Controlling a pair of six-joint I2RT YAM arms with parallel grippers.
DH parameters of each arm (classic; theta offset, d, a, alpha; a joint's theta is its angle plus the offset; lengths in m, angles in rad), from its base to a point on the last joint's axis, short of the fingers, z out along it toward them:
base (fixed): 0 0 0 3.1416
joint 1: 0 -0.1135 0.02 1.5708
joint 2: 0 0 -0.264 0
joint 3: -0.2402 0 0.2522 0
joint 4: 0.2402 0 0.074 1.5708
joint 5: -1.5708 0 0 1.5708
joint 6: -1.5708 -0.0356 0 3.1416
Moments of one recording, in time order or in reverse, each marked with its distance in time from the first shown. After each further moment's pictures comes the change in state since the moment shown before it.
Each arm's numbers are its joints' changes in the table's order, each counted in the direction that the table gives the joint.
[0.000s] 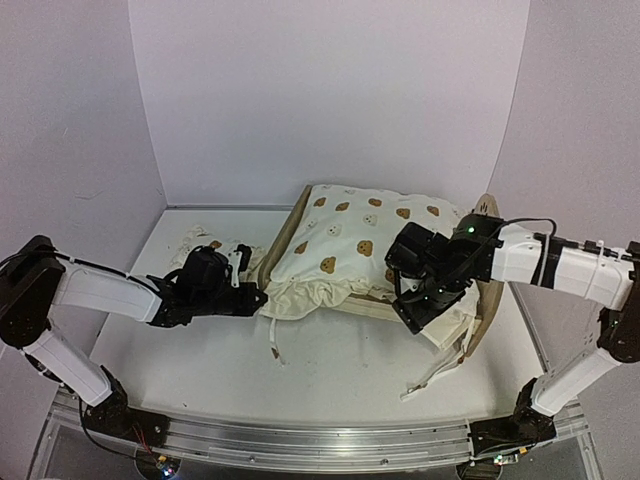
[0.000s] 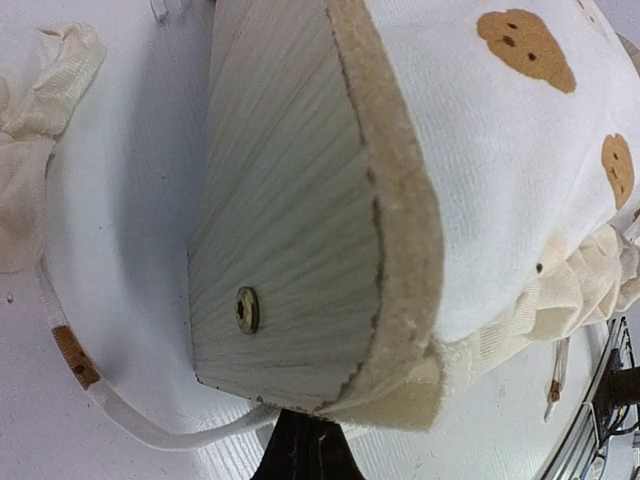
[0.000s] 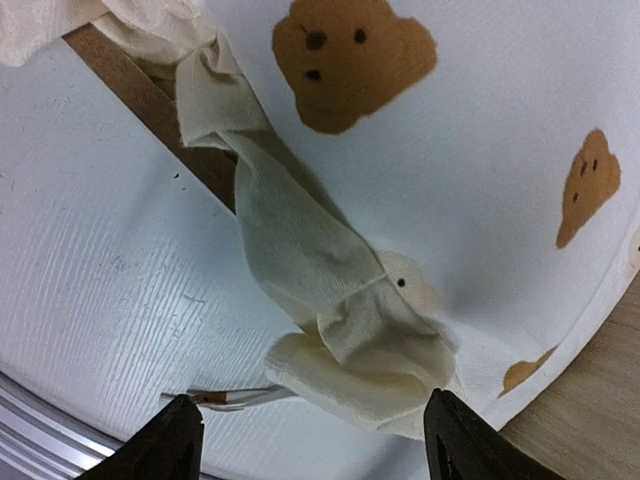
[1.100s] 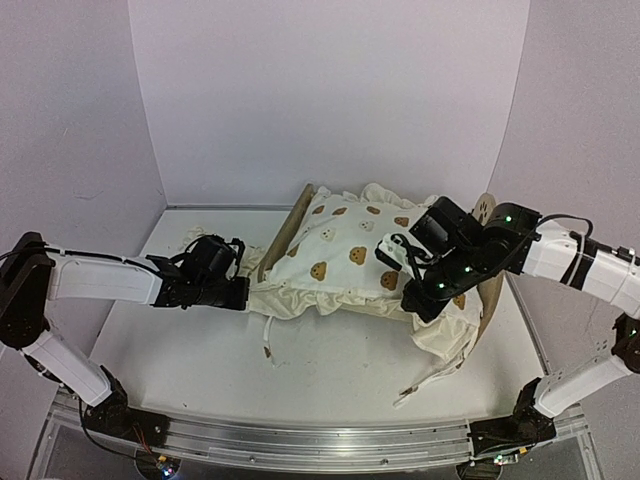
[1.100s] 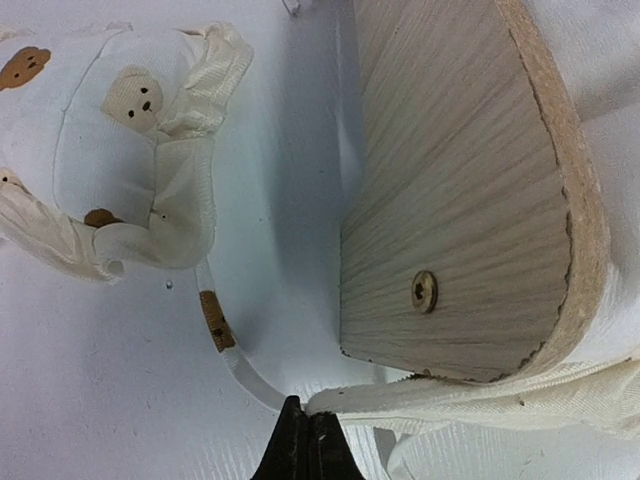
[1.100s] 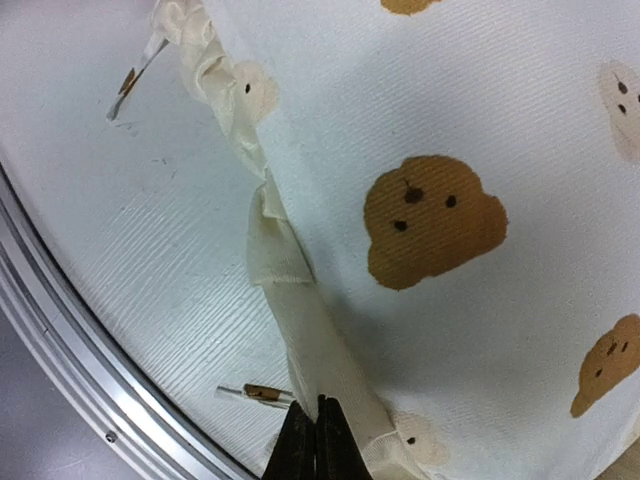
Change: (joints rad) left arm -0.004 -0.018 -0.161 0.414 0.258 -0.107; right arm 0.039 -0.108 -0.016 -0.103 0.291 0.262
